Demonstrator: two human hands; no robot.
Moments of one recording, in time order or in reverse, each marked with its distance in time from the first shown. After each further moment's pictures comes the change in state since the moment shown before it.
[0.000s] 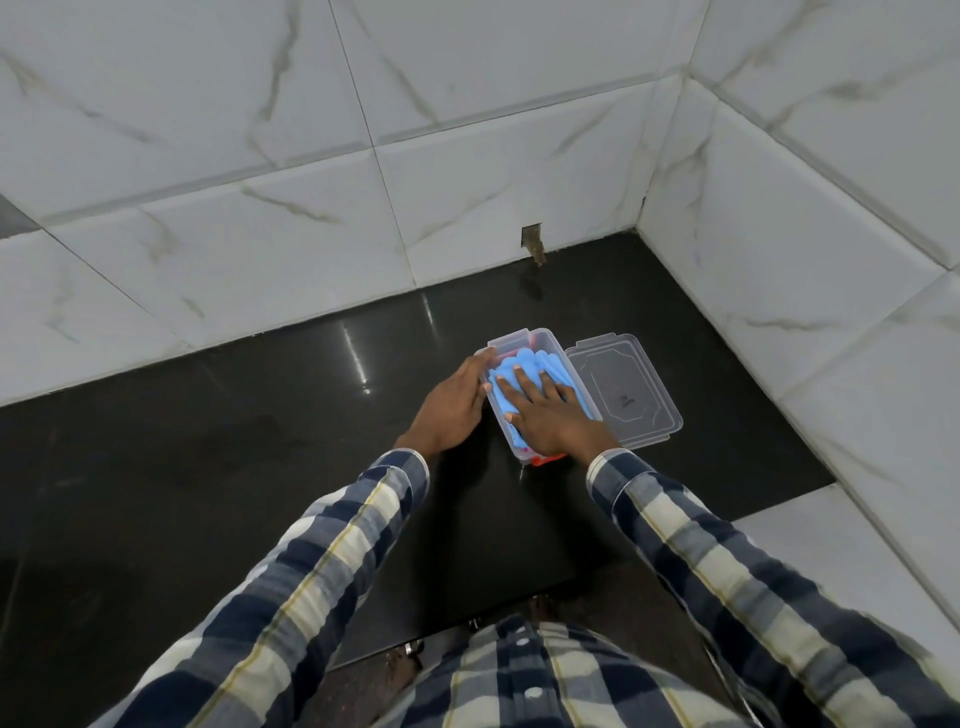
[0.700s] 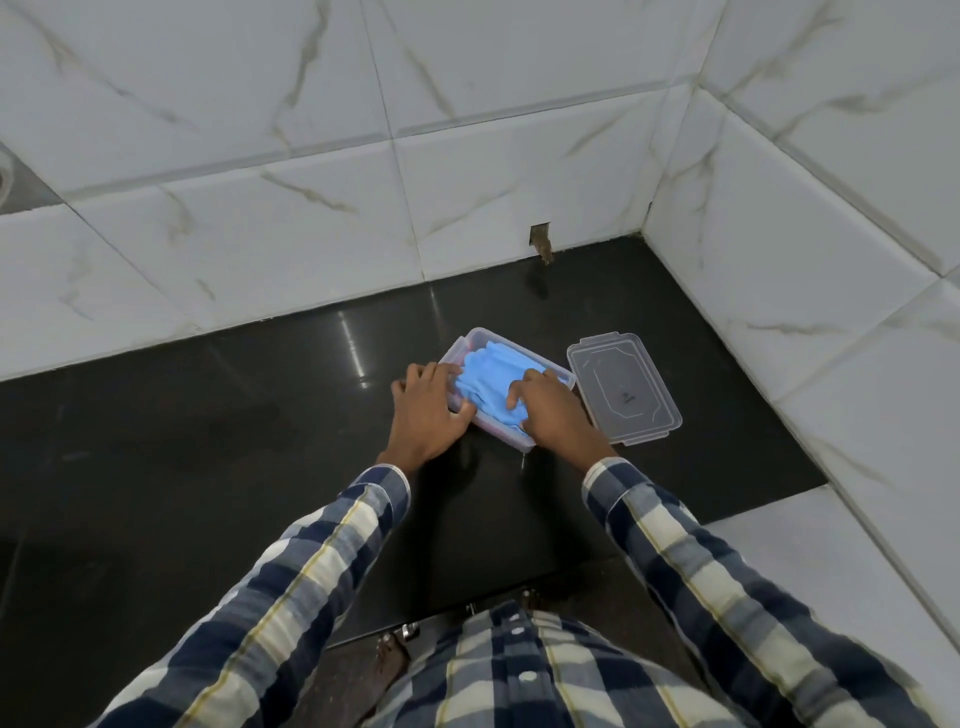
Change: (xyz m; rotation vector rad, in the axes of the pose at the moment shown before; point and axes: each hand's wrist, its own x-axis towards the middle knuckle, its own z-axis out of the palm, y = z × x) left_hand -0.042 -0.011 -0.003 0.164 0.242 -0.202; right_hand -0.027 -0.023 -0.014 0.199 0.313 0.058
